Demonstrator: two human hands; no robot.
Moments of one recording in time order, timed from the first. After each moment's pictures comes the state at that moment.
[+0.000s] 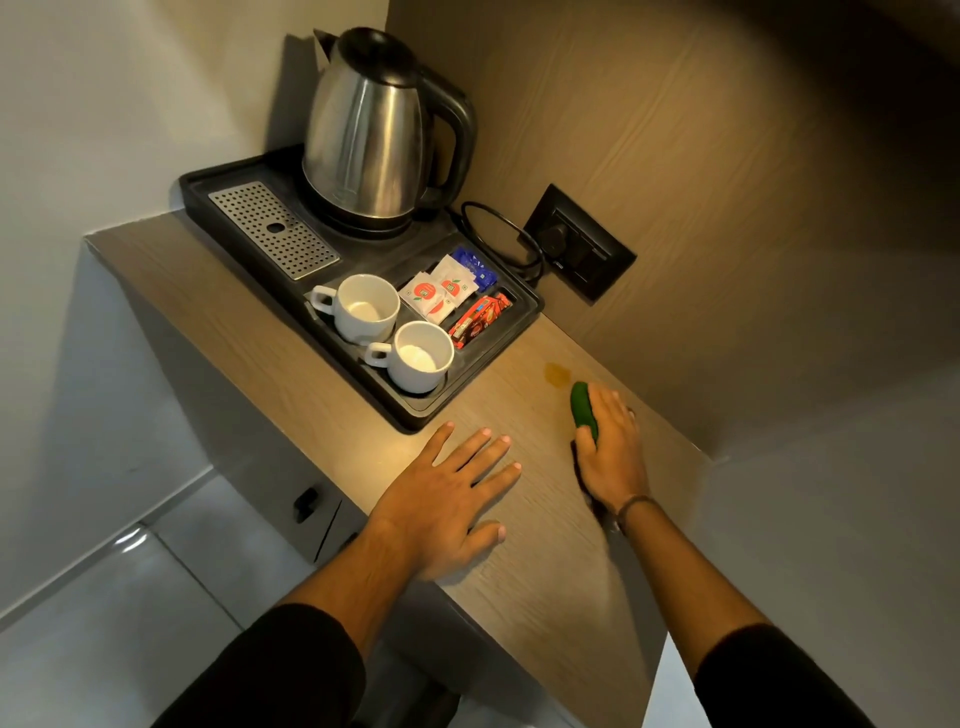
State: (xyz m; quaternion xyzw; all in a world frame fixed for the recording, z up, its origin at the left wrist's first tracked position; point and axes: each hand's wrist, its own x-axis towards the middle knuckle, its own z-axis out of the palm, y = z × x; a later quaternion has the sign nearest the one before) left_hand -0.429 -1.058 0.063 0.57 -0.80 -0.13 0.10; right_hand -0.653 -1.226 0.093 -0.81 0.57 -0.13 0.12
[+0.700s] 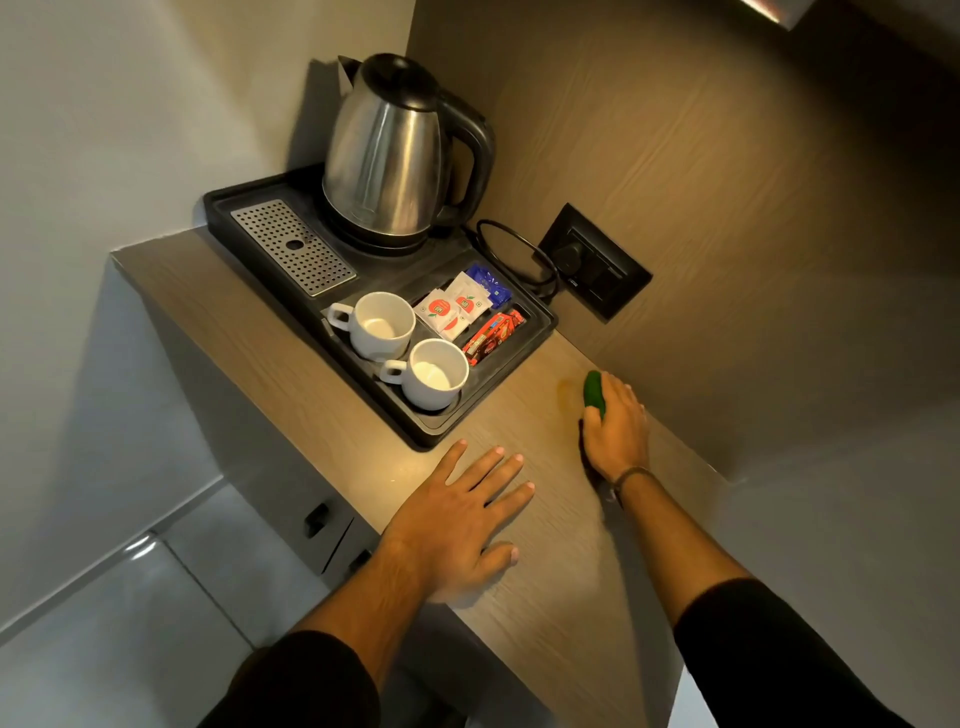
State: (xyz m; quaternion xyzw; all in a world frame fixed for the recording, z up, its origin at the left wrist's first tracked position) left_hand -0.429 -1.057 0.069 0.57 -0.80 -0.14 0.09; right_hand -0.614 -1.260 0.109 -0.77 0.61 -0.13 0.13
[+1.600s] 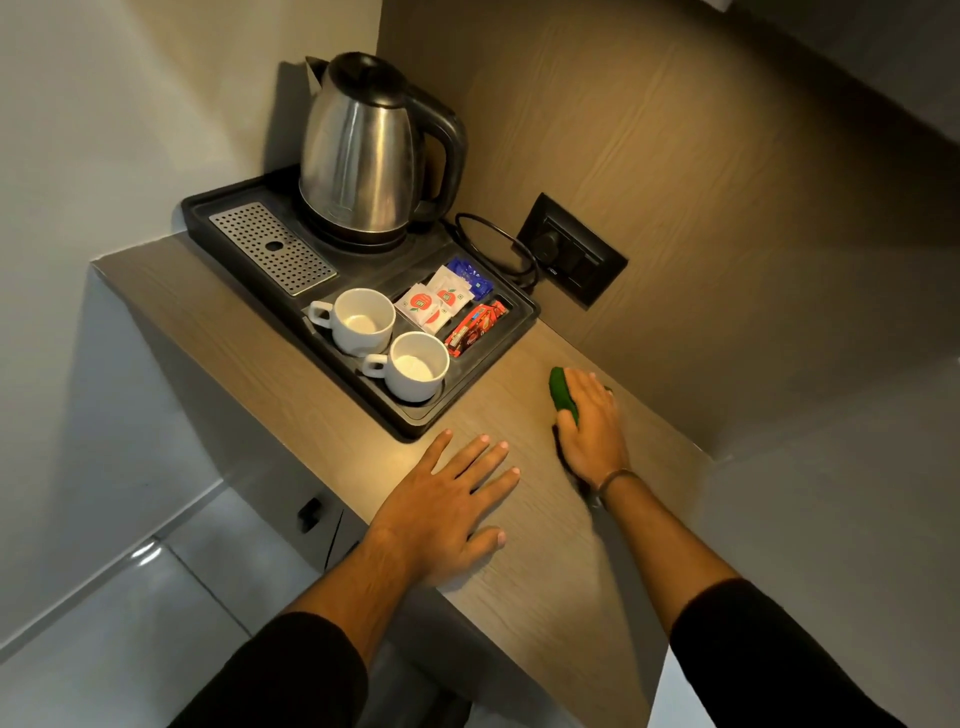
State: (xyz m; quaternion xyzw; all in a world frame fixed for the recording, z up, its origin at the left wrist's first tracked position) left_hand -0.429 -1.058 0.067 0.57 -0.81 -0.13 0.09; right_hand -0.622 -1.237 0.107 -0.83 0.53 -0.11 0.14
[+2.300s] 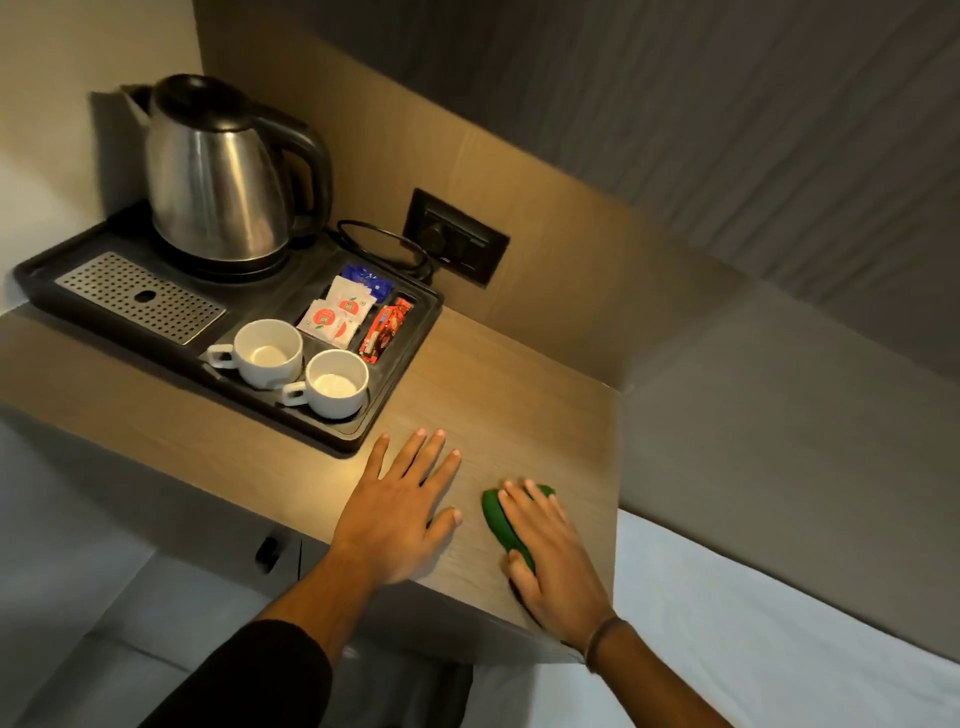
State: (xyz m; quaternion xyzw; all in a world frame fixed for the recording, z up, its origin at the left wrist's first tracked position) left_hand -0.426 -1.060 0.059 0.56 -0.81 -0.12 0.10; right_hand -0.686 -1.027 0.094 -0.84 0.51 -0.08 0.14
